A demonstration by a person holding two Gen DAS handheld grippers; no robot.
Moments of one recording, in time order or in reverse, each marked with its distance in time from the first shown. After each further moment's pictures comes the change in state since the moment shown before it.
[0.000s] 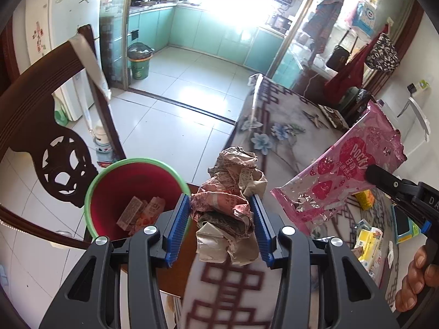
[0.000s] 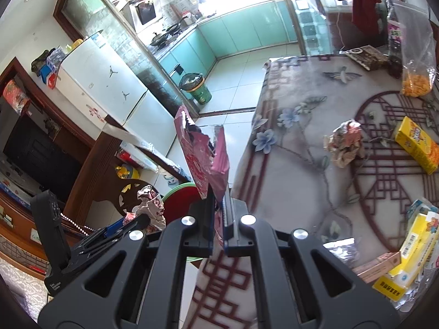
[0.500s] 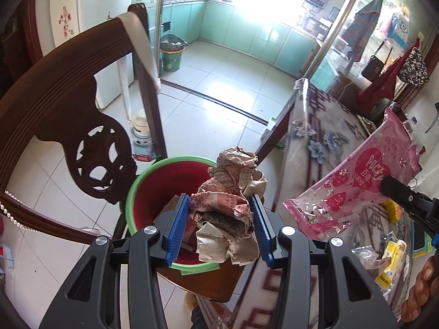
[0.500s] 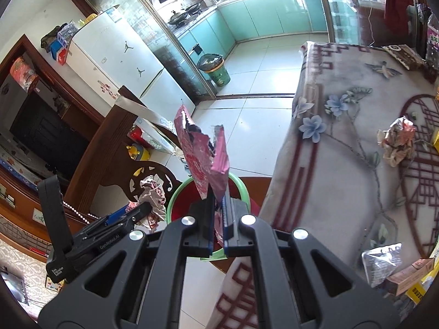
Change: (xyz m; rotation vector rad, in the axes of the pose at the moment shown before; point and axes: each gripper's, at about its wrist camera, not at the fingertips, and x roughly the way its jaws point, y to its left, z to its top) left arm 0.013 0.085 0.012 -0.075 0.020 0.117; right arm 0.071 0.056 -0.009 -0.060 0.091 0.056
